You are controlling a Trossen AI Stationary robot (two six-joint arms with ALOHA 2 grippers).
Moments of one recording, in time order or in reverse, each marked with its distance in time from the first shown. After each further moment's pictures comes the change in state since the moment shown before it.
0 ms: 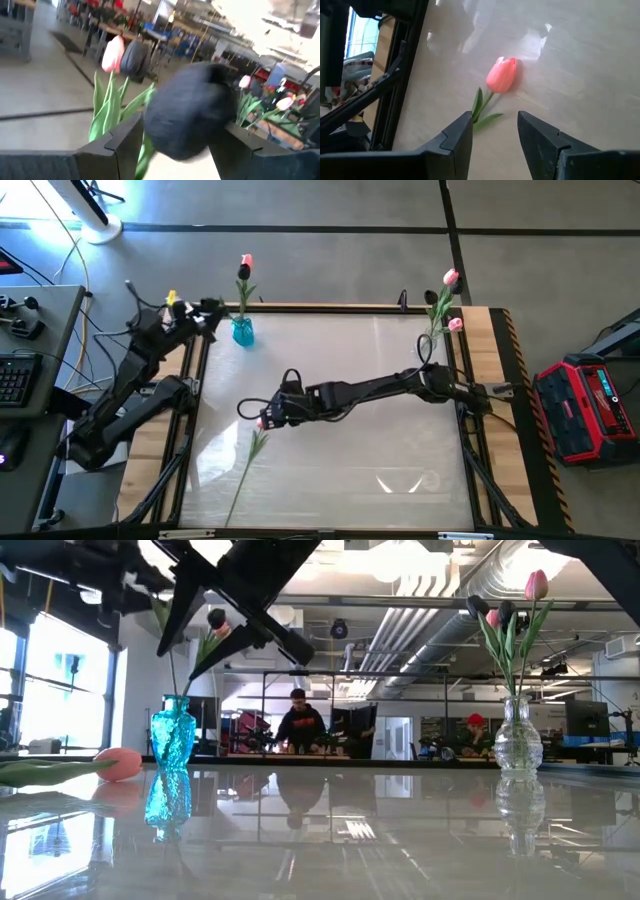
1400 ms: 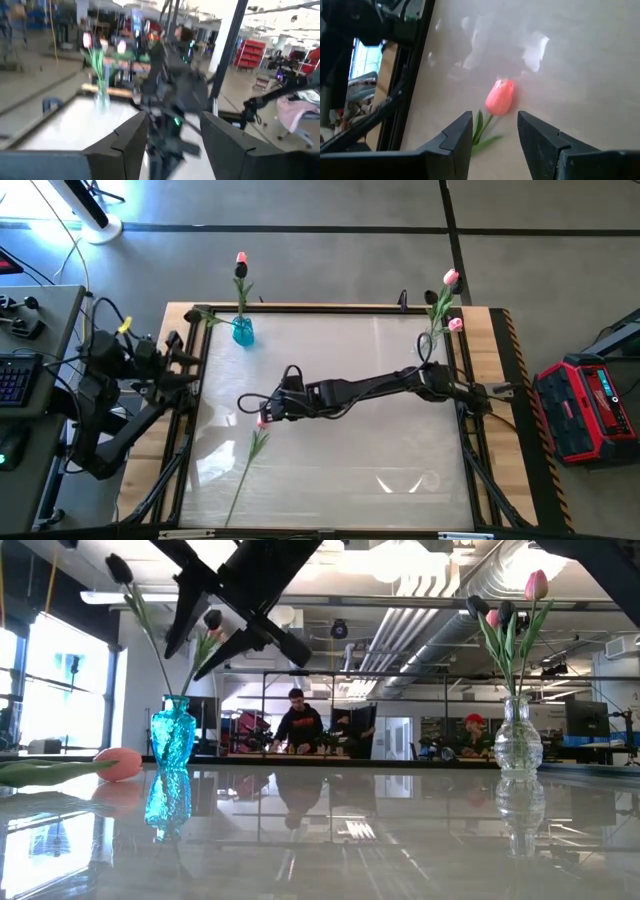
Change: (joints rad) left arm 0.000 -0.261 0.285 -0.560 0.755 0.246; right arm -0.014 0.000 0.000 0.015 0.070 0.029
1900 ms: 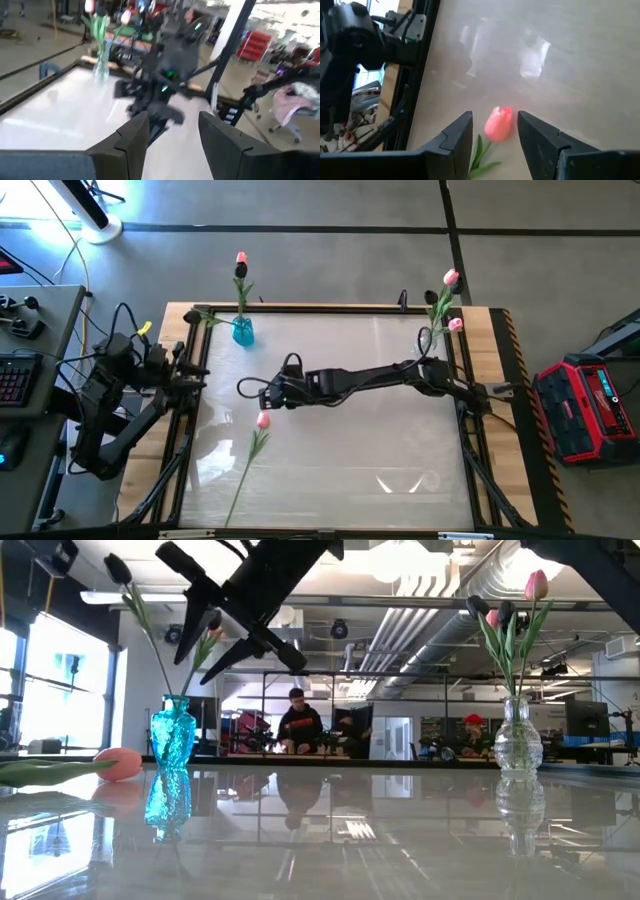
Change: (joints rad) left arm 0.001 -0.051 -0.048 -0.215 -0.013 0.080; right arm -0.058 0.000 0.000 0.023 -0.019 -0.030
